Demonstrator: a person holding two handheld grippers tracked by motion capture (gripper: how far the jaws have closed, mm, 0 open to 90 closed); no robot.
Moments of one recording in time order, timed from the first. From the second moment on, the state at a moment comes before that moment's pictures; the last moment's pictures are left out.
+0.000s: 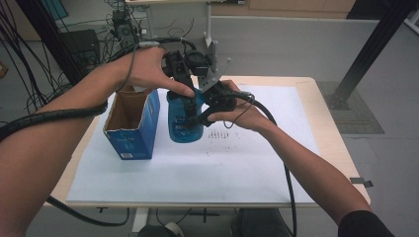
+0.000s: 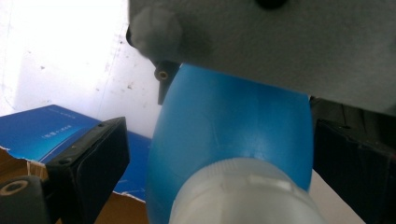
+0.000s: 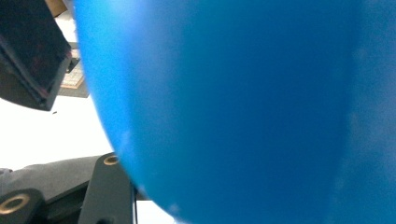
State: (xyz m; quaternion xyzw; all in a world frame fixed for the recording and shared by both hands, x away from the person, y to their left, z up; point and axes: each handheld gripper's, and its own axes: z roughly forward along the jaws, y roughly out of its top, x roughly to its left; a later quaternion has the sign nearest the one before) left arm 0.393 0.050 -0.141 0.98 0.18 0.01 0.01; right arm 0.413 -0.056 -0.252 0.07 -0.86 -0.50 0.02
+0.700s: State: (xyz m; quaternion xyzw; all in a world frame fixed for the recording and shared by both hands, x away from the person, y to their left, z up) left arm 0.390 0.050 -0.137 0.98 0.18 0.01 0.02; right arm 0.412 -0.057 -0.249 0.07 -0.87 -0.49 0.02
